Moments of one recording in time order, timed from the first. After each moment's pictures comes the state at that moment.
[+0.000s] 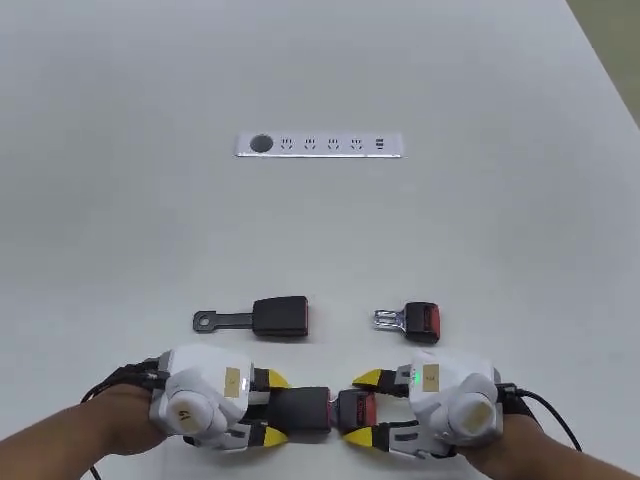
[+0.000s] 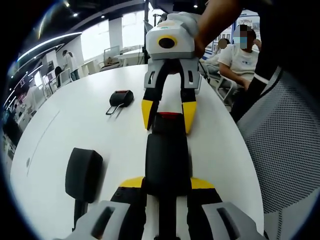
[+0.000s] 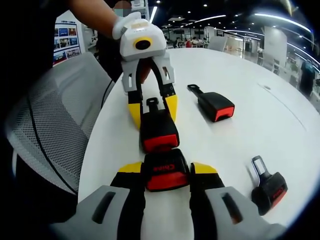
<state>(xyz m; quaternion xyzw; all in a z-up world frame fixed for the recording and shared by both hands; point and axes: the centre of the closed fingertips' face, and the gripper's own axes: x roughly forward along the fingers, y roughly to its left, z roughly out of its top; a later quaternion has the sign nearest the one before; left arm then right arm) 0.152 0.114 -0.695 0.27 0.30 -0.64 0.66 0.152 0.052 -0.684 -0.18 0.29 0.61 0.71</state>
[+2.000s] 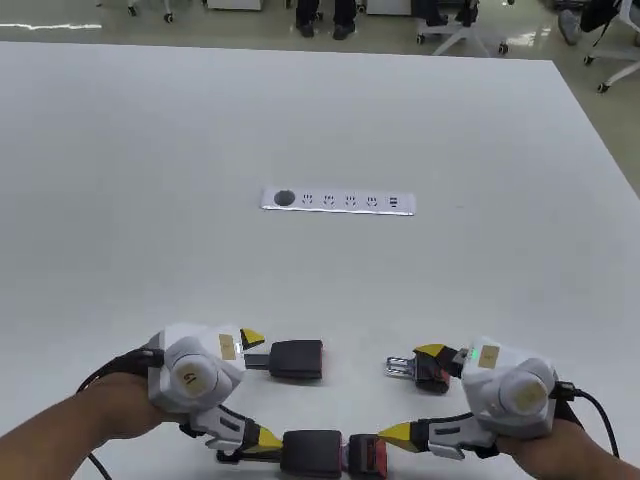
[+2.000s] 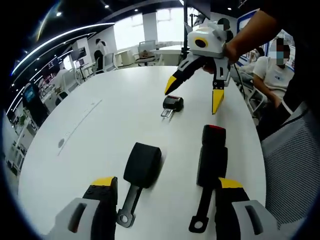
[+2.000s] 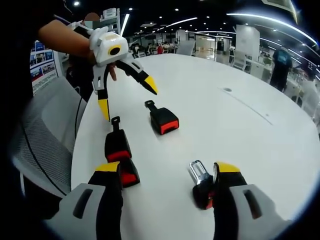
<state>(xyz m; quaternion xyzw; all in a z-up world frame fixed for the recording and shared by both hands) 0.218 0.151 -0.640 0.25 0.32 -0.52 0.75 0.227 0.002 -0.644 -0.15 0.29 0.51 0.79</state>
